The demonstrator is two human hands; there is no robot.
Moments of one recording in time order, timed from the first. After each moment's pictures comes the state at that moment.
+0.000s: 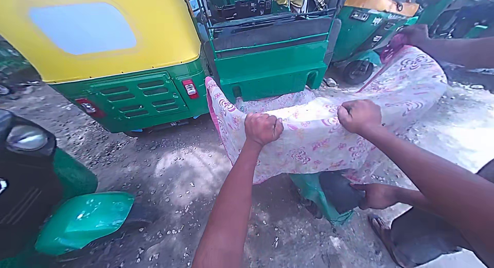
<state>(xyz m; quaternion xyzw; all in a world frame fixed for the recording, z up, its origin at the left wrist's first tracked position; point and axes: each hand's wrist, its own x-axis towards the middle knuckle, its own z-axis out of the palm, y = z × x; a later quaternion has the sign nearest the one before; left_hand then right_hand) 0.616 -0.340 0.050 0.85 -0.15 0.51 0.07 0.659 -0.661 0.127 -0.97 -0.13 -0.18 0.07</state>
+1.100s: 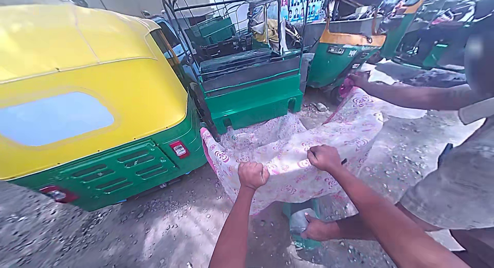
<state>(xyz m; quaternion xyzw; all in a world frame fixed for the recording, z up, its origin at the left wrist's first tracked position) 0.901 -0.265 0.072 0.87 -0.12 0.48 0.03 0.955 -0.592 0.132 -0.99 -0.12 -0.10 0.06</state>
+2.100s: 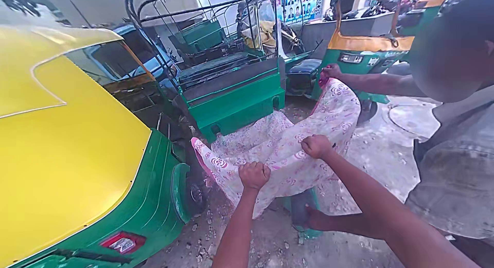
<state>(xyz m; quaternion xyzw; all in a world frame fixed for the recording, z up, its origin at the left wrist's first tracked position) 1.501 -0.312 0.087 0.88 -0.04 0.47 -0.01 1.598 -0.618 0.155 -0.98 -0.20 -0.05 0.03</state>
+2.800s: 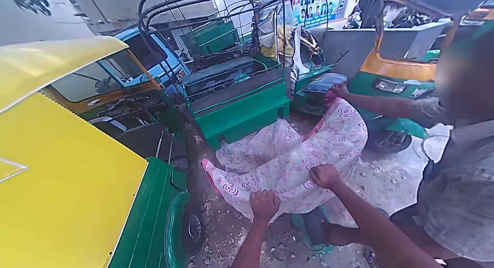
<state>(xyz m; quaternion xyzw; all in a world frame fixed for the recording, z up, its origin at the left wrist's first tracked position) 1.766 -0.292 0.107 0.92 -0.01 0.38 0.01 1.895 -0.591 0.174 -0.98 -0.21 0.01 -0.01</state>
